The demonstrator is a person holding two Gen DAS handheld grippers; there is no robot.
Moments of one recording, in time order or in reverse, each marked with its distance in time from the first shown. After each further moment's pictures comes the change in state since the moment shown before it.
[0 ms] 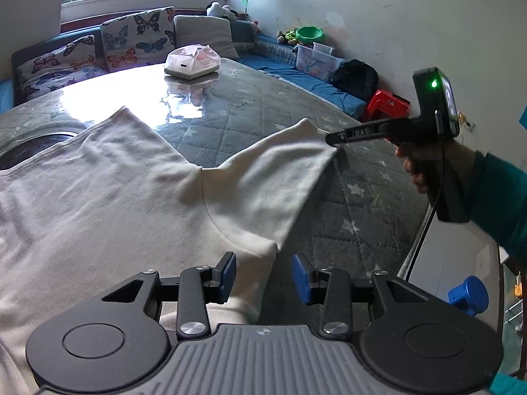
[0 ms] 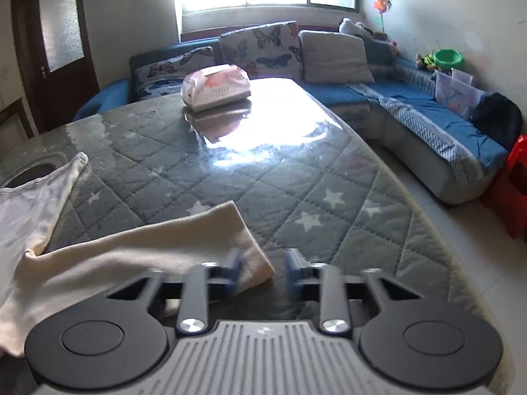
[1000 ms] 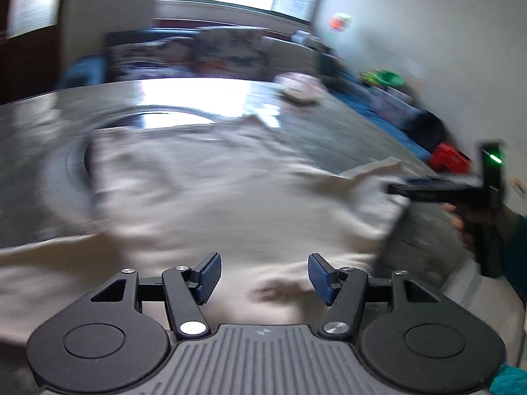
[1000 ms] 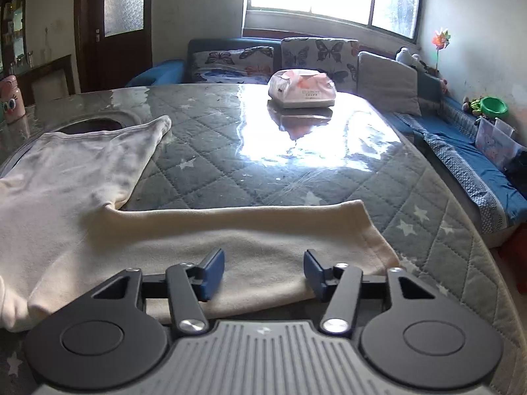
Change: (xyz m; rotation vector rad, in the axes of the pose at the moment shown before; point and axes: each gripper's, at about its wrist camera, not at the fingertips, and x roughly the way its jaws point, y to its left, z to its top) left arm -0.101 0.081 -0.061 -0.256 -0.132 0.265; right arm -0.019 0.086 -0.021 -0.225 -0.016 0.077
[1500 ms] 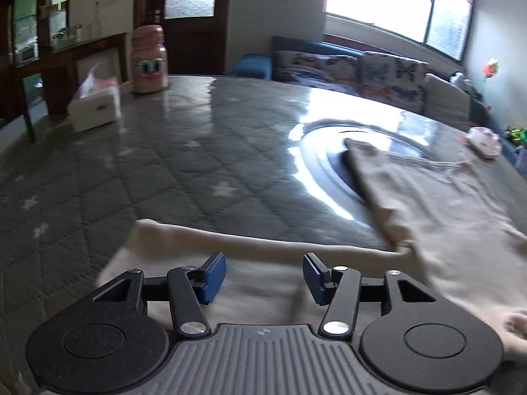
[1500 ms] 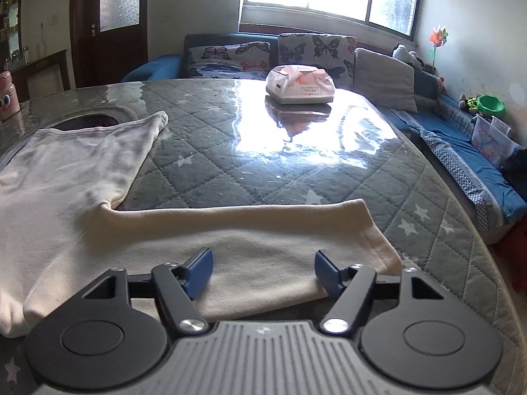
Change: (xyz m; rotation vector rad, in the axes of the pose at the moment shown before) left arm -0.027 0.152 -0.007 -0.230 -0.068 0.461; right arm 0.006 0.003 0.003 0.011 0.014 -0.030
